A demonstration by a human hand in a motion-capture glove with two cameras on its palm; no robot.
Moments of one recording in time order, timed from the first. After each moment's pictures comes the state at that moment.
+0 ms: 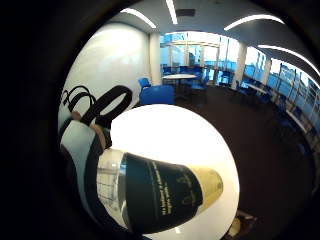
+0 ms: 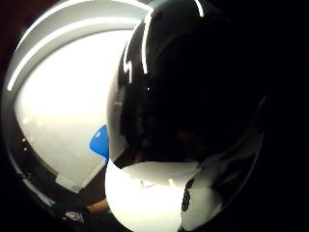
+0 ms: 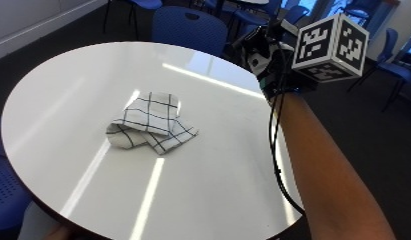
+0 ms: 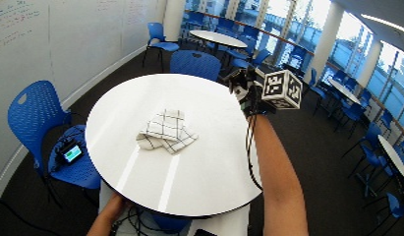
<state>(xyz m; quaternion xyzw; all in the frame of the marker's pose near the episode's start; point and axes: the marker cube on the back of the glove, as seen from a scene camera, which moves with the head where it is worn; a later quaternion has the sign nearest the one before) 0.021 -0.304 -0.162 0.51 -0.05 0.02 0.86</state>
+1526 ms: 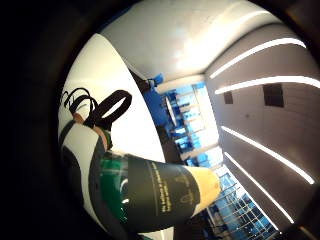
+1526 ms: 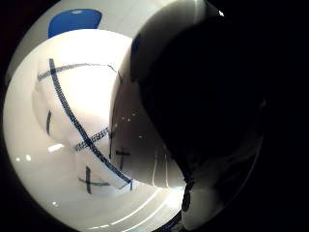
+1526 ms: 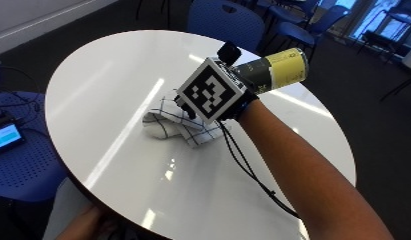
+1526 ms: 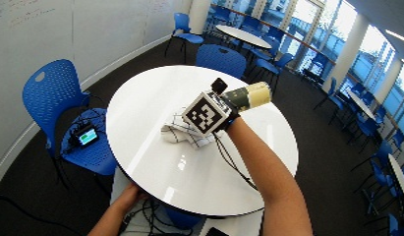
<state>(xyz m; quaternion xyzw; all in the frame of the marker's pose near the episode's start) -0.092 -0.323 -0.076 0.44 0.51 -0.21 0.71</state>
